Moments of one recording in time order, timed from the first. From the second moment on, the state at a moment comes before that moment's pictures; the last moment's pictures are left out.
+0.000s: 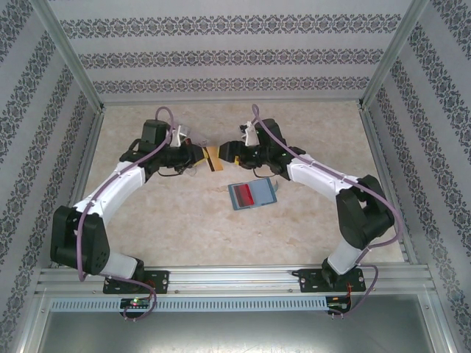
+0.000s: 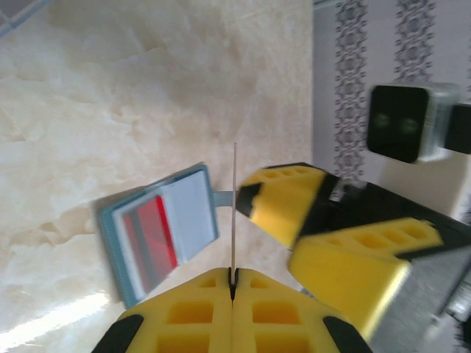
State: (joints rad) left arm -0.21 1.43 1.06 -0.32 0.73 -0.80; right arm 0.54 1.70 1.17 -0.01 -0.63 0.83
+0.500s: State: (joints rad) left arm -0.09 1.31 1.03 -0.26 0.83 -0.95; right arm 0.57 1.78 1.17 0.38 -0.78 1.15
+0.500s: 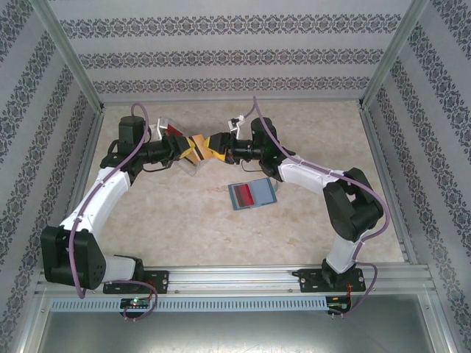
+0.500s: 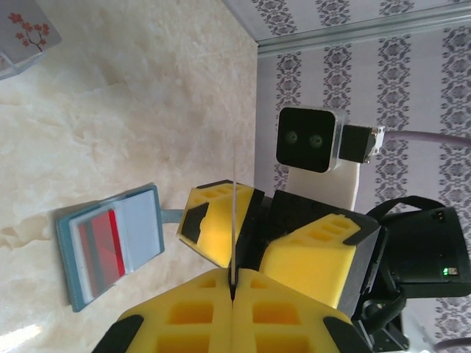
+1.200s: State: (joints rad) left arm -0.09 1.29 0.96 -0.22 0.78 -1.01; right arm 0.59 1.78 1.17 0.40 -0.80 1.09
